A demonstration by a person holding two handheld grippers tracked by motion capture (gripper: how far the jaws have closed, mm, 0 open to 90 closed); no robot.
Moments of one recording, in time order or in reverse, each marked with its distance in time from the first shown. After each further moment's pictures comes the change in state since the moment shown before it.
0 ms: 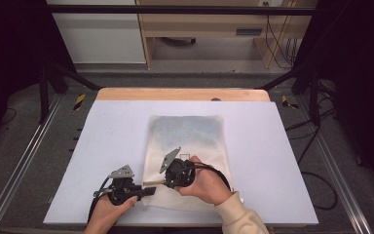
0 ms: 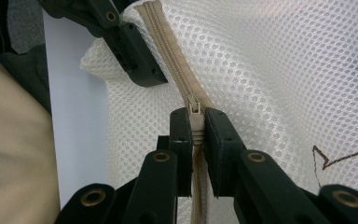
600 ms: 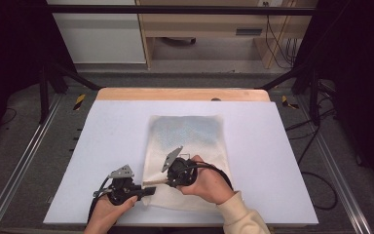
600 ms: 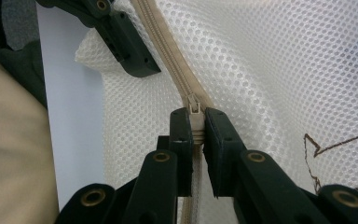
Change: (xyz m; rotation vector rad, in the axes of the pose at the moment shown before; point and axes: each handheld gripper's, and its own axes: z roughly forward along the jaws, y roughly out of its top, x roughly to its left) left arm 0.000 0.000 -0.001 -0.004 0.003 -0.002; right arm -0.002 -0.003 -0.004 0.017 -0.010 0.016
